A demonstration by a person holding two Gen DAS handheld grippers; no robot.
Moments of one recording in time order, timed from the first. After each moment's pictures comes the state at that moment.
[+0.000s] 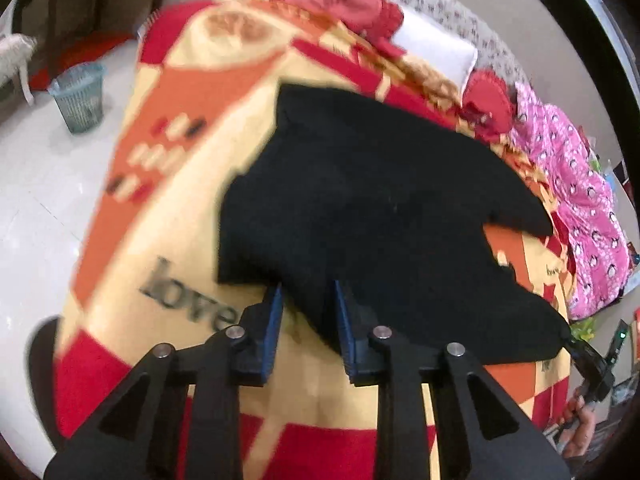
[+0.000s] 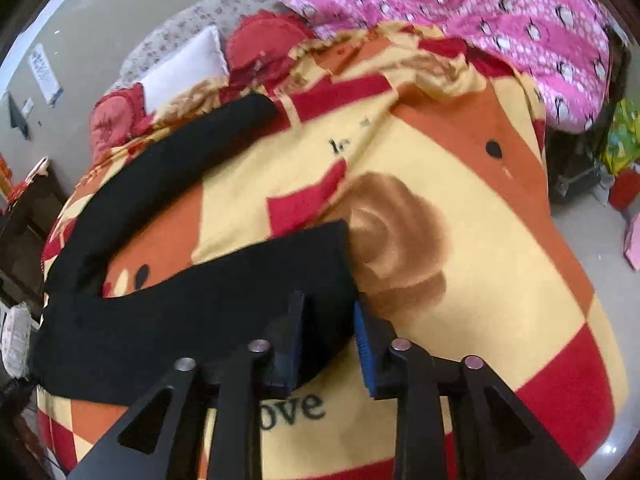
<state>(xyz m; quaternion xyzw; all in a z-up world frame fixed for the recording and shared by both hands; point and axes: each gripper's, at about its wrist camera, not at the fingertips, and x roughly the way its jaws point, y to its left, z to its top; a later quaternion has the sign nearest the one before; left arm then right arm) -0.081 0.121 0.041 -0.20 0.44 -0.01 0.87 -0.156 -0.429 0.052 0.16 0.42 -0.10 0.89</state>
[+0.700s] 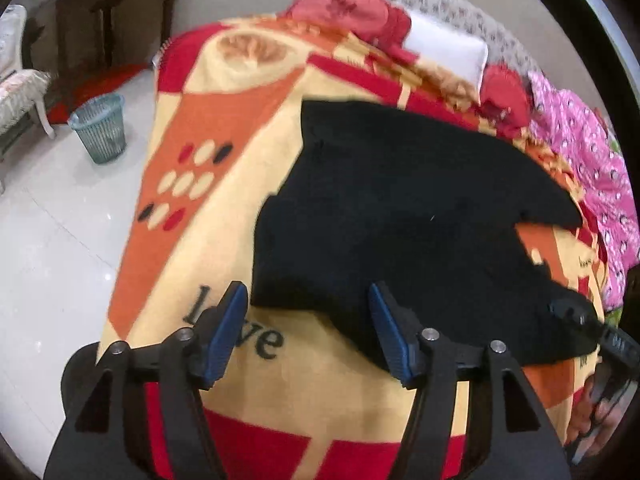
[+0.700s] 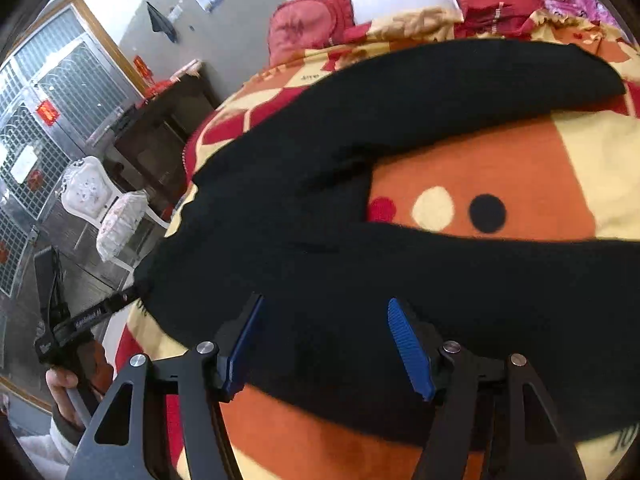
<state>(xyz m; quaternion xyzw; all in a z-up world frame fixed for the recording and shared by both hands) -0.075 0.129 0.024 -0.15 0.45 0.01 0.88 -0.083 -0.214 0.035 0.13 0.47 0.21 0.85</state>
